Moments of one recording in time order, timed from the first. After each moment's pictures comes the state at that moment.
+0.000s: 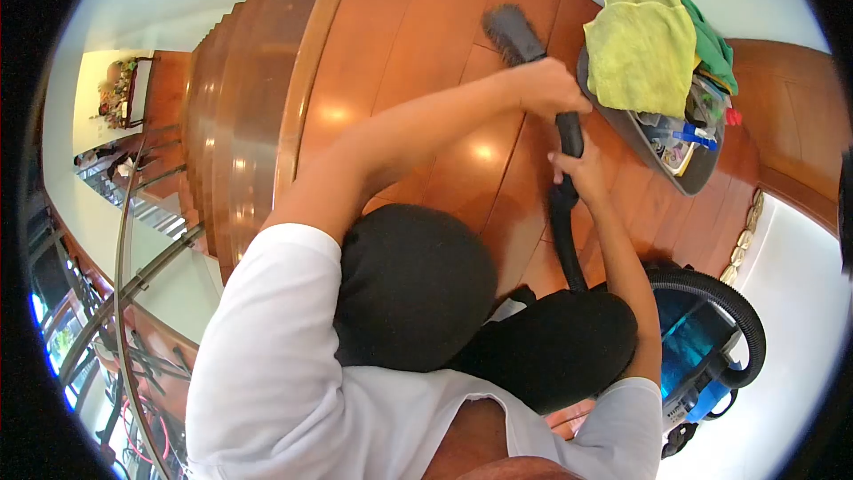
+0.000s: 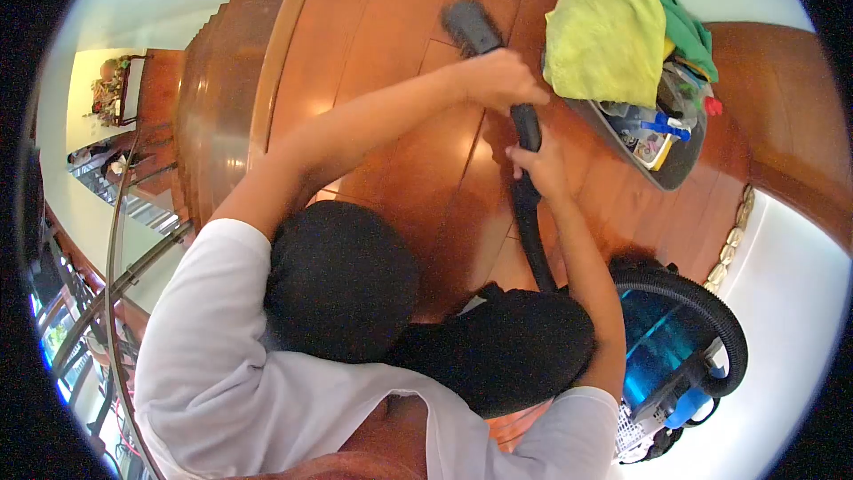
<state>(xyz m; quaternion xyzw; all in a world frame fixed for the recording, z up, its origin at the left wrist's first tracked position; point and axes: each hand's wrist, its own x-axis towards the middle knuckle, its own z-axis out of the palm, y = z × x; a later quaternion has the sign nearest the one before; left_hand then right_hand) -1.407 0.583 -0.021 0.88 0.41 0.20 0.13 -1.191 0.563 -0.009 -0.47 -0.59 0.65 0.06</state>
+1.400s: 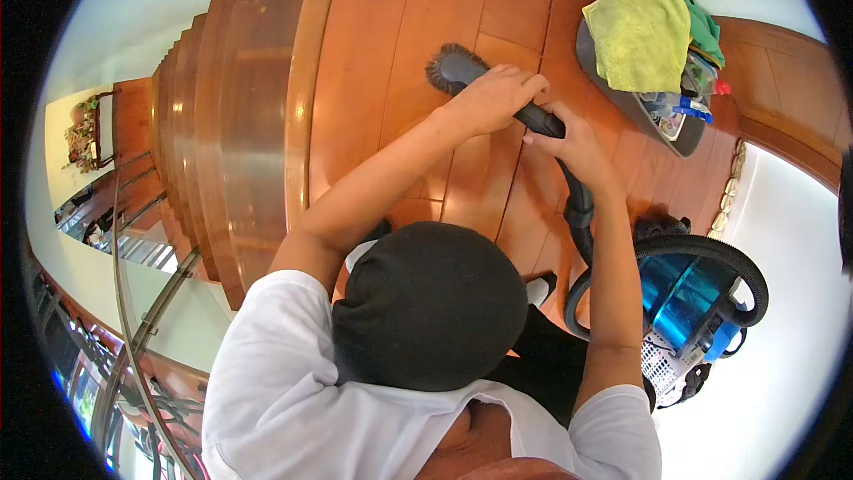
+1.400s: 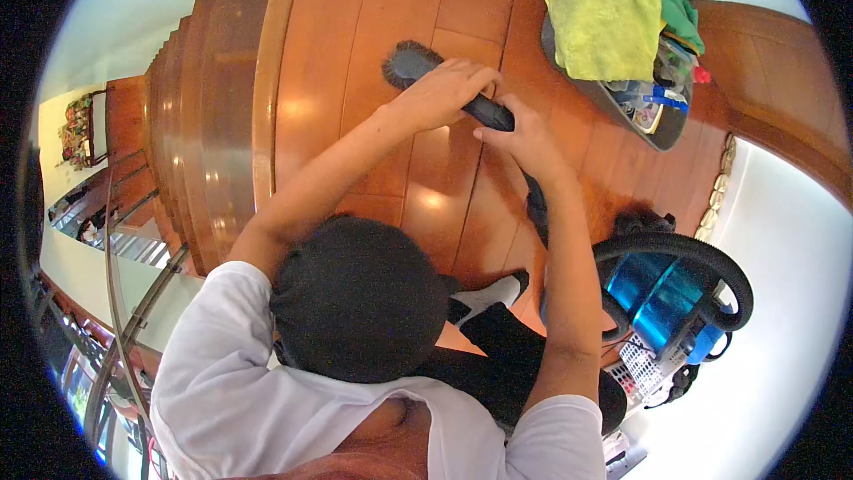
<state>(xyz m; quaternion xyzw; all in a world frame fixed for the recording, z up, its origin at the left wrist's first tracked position) -1.458 0.484 -0.024 0.75 0.49 0.36 0.25 -1.282 0.528 0.066 -0.46 -0.75 0.46 -0.06</state>
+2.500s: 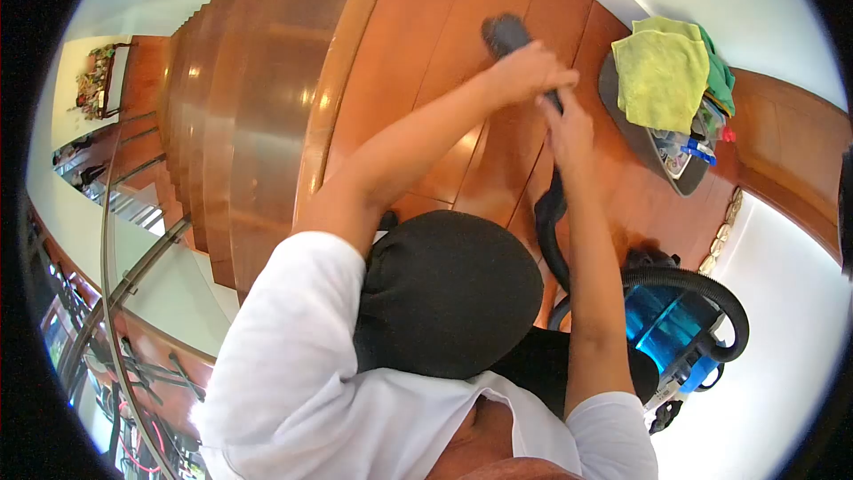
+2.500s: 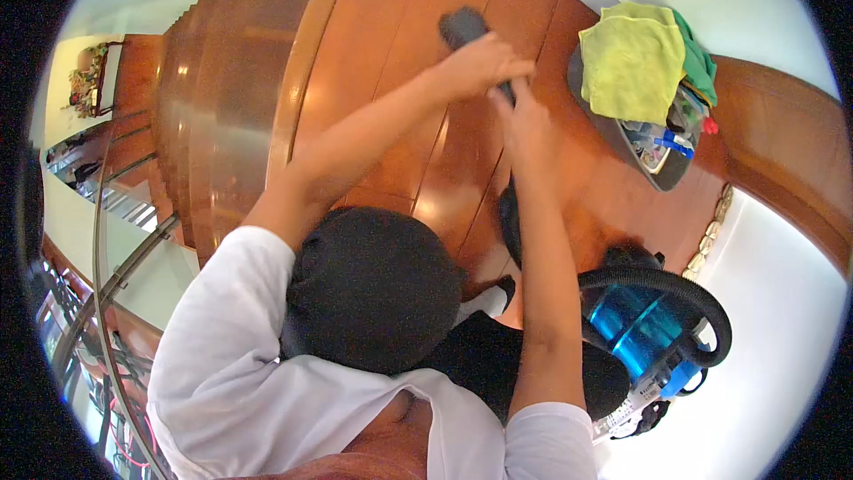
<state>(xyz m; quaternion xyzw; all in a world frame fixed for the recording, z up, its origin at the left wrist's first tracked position) -1.492 0.529 -0.038 0.81 0.48 0.31 0.10 -1.347 0.522 0.056 -0.56 -0.76 0.33 -0.04</state>
